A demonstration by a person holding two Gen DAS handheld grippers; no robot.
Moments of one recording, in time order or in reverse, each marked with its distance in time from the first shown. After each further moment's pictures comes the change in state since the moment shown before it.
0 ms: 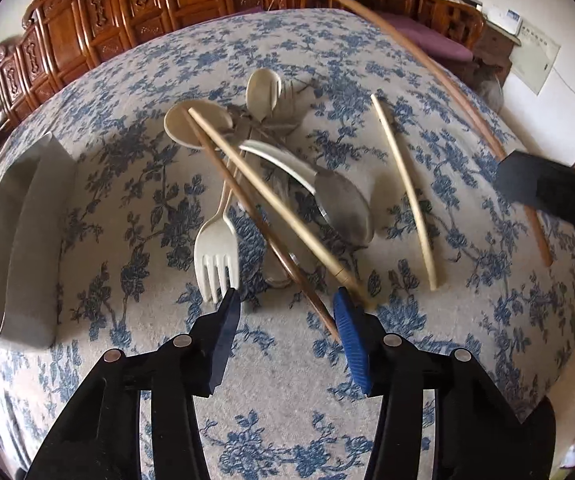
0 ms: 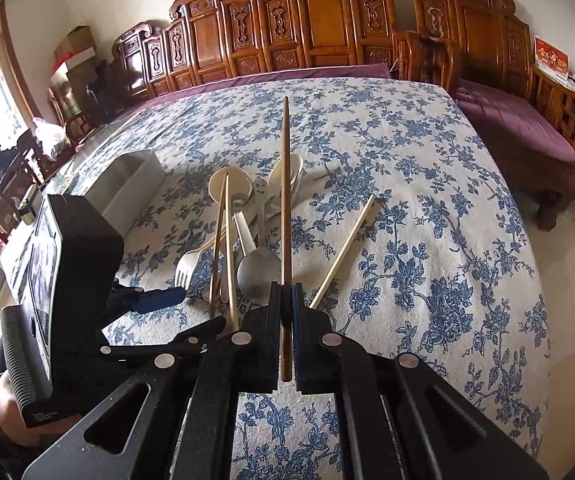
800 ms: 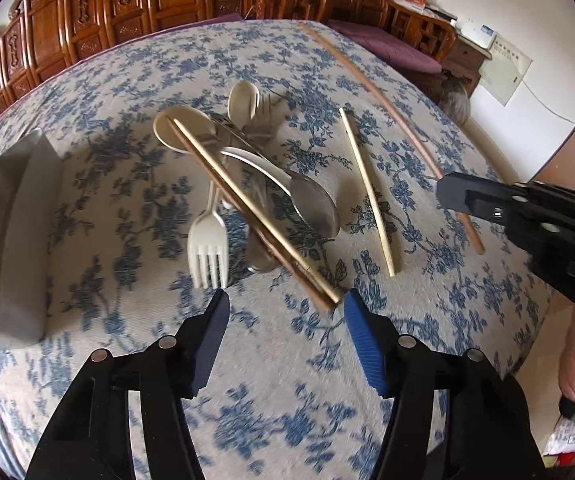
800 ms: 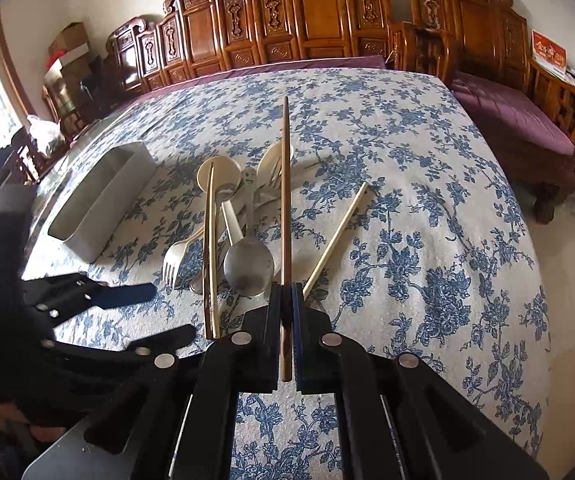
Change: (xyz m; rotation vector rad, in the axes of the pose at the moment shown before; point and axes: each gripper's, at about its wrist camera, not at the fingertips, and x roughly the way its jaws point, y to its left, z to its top) left arm -0.020 0.008 -0.006 -0.010 -0.027 -0.151; right arm 0.007 -0.008 -0.005 0.013 0.024 -0.016
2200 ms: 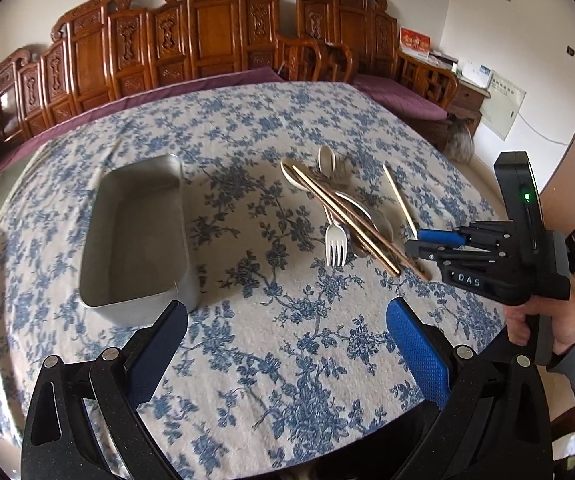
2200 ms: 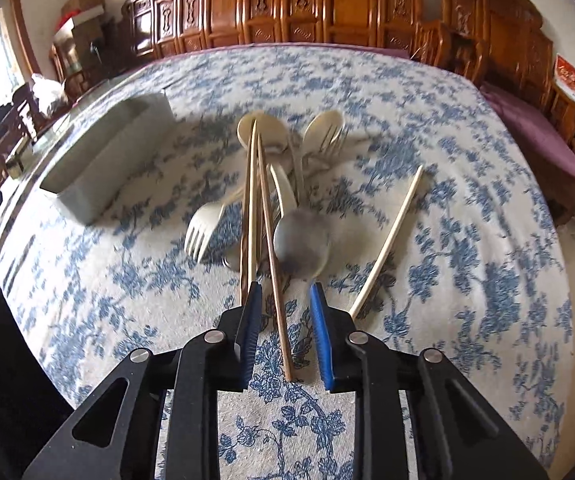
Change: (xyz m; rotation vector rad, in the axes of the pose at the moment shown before) left arm -0.123 0.087 -0.047 0.004 -0.175 0.036; right arm 0.043 0.056 -0.016 -0.117 0.073 -0.033
